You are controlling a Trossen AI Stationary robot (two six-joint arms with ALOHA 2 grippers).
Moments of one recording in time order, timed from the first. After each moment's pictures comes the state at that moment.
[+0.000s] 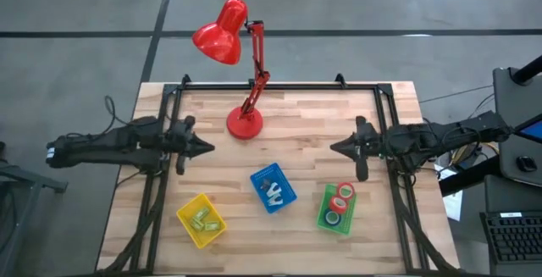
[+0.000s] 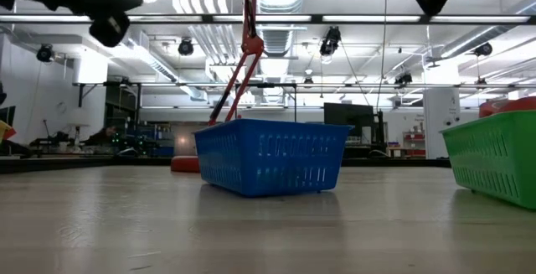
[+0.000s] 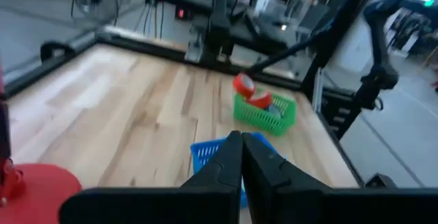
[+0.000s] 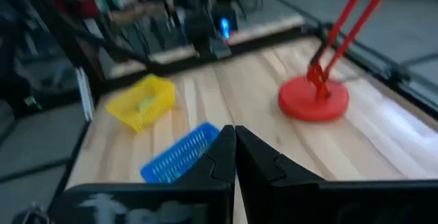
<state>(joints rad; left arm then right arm) 0.07 0.38 0.46 -0.23 0.11 -0.24 0.23 0.76 0.73 -0.29 0.31 0.37</state>
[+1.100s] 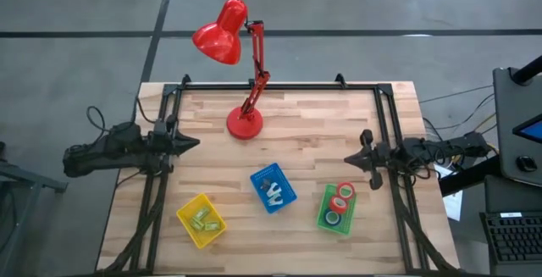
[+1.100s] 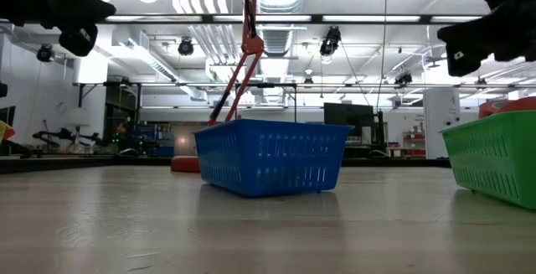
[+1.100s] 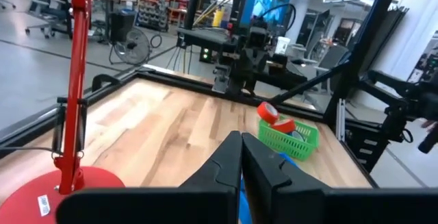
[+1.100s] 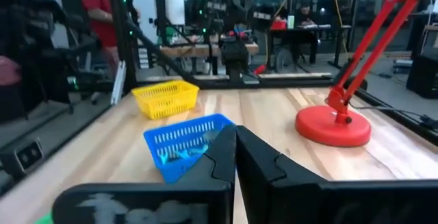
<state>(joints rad) 0.07 0.02 0.34 -0.38 -0.02 -0.22 0.22 0.03 0.03 0.01 0.16 0.08</state>
